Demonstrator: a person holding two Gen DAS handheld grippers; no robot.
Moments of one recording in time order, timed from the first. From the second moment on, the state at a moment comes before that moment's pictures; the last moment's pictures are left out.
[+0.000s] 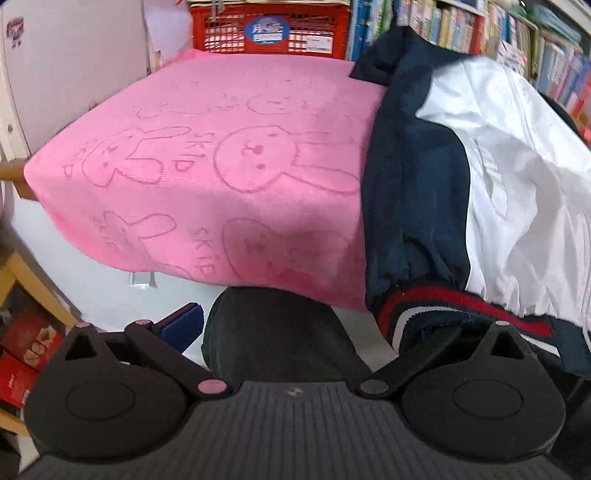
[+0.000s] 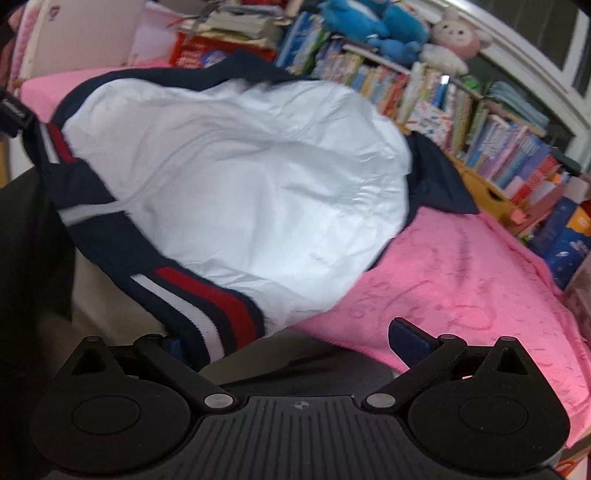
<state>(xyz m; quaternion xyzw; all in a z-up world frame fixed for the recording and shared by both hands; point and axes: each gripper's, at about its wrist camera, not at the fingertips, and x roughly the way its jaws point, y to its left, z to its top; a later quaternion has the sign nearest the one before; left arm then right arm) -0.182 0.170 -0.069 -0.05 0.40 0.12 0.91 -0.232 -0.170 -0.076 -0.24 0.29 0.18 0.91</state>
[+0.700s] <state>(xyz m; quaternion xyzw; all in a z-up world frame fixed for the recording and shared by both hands) -0.207 0.150 -0.058 0.01 0.37 0.07 0.93 -0.074 0.071 -0.036 -0.12 0.29 0.41 0.86</state>
